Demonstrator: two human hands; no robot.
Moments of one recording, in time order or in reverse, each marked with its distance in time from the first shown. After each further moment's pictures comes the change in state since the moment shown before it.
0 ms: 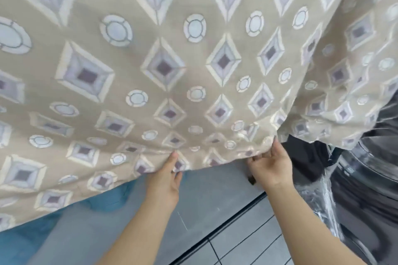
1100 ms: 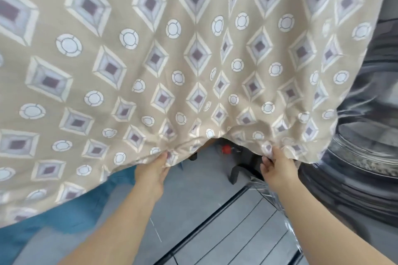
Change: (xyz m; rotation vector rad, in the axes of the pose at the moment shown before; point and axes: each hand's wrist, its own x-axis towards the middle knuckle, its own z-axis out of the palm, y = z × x) left_hand 0.034 -0.066 0.080 0.287 0.054 0.043; right_hand 0.066 -0.119 -0.085 -0.431 0.390 -0.149
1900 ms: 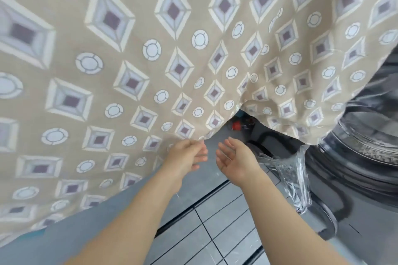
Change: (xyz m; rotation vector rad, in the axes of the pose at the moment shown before) left_hand -0.084 0.052 -0.032 0.589 -0.333 -0.007; right_hand -0.135 0.051 0.088 -0.159 -0.150 0.410
